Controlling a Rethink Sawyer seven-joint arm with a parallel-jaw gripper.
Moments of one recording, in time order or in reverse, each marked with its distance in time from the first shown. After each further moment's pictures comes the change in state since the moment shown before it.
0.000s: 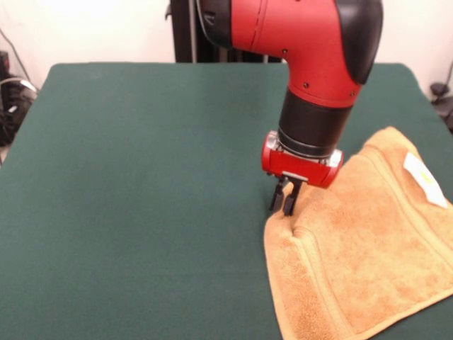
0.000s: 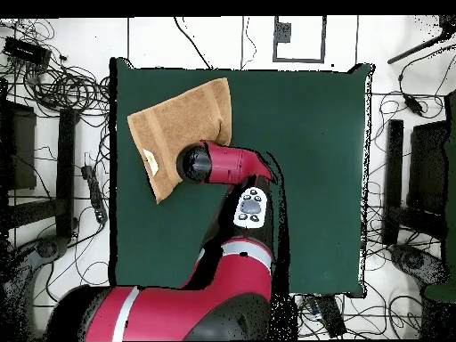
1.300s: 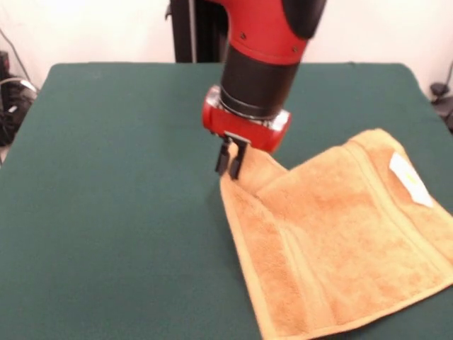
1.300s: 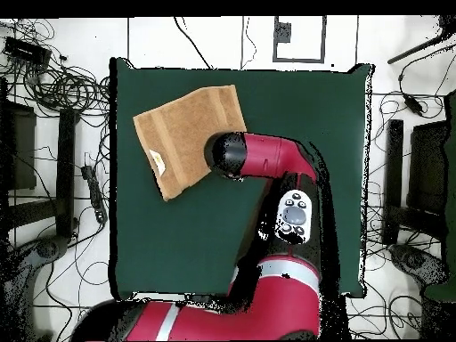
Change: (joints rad) arm -0.108 -0.128 0.005 -0.013 -0.096 0.238 0.000
